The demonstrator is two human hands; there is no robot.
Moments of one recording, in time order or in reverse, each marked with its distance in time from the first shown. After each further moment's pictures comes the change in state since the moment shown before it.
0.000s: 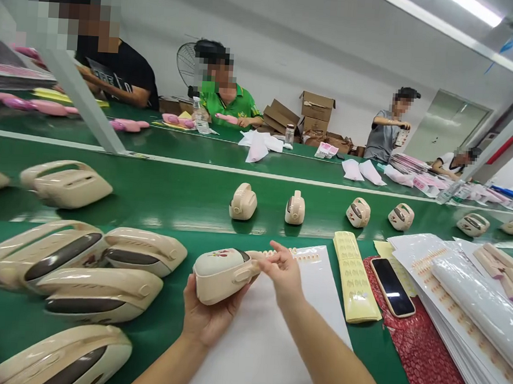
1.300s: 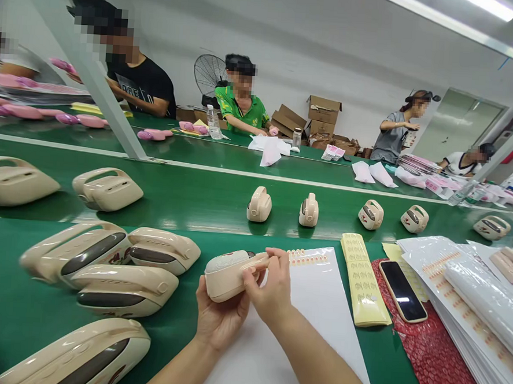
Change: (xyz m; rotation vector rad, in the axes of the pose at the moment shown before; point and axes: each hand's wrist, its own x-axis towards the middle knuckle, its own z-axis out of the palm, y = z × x) left_hand -0.005 -0.005 0.004 -0.087 -0.068 -0.012; right_hand -0.021 0.009 0.038 -0.299 0.103 -0.417
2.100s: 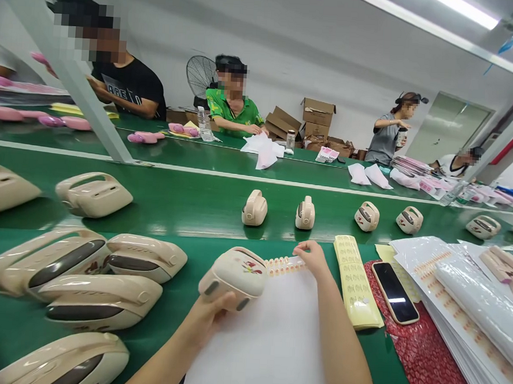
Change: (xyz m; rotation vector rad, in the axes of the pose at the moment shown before) left_hand 0.007 0.010 -0.009 0.833 0.191 0.100; right_hand 0.076 0.066 -0.078 -0.209 -0.276 0.434
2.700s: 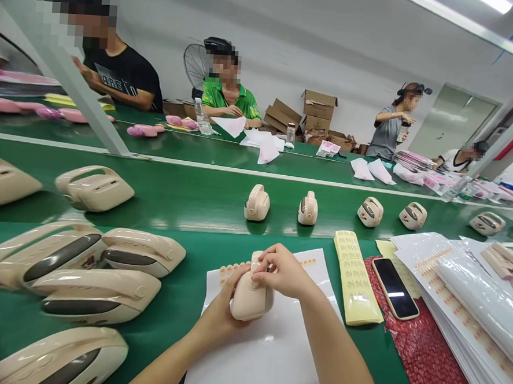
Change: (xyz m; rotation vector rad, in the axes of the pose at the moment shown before) left_hand -0.003 -0.018 -0.005 0.942 -0.248 0.412; right_hand -0.057 -0.072 0.015 0.132 -0.408 -0.141
